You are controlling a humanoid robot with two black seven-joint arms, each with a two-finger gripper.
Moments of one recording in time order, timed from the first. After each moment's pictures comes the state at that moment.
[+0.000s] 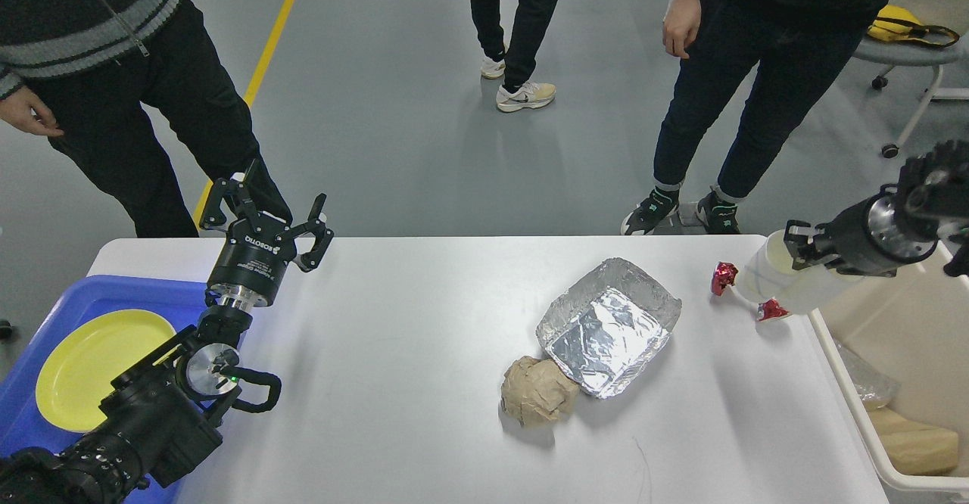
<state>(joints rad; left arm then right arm) -0.62 0.13 -0.84 -0.44 0.01 -0.67 -0.52 1.83 -0.60 -1.20 1.20 -0.24 0.38 -0.03</state>
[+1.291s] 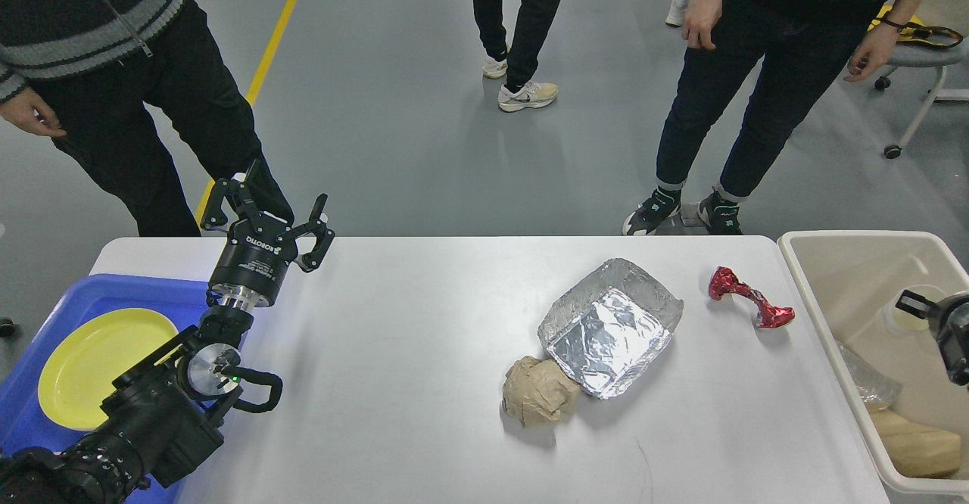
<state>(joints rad) -0.62 0.13 -0.84 -0.44 0.01 -0.67 -0.52 0.76 -0.42 -0.80 -0.04 -0.25 0.26 -0.02</state>
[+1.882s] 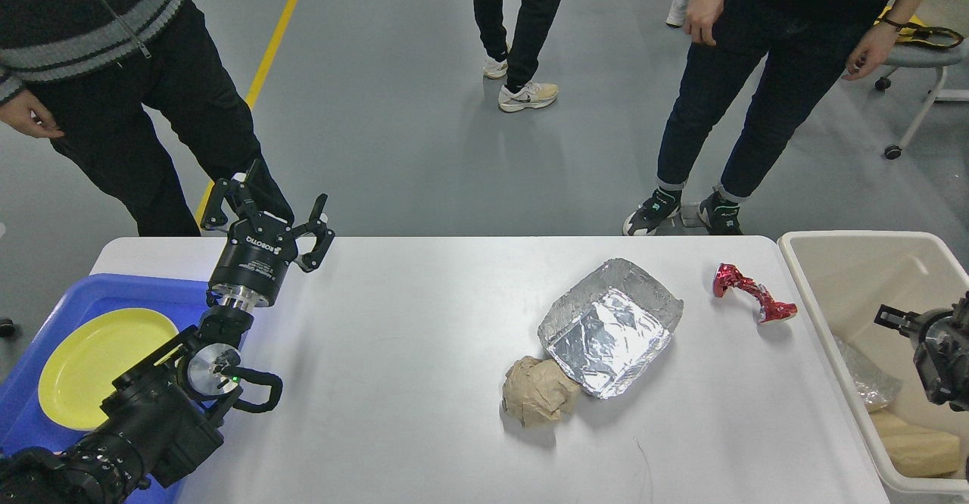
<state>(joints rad) -0.62 0.13 -0.84 -0.44 0.01 -0.67 -0.52 0.72 -0.37 -0.92 -0.06 -0.20 0.22 -0.03</state>
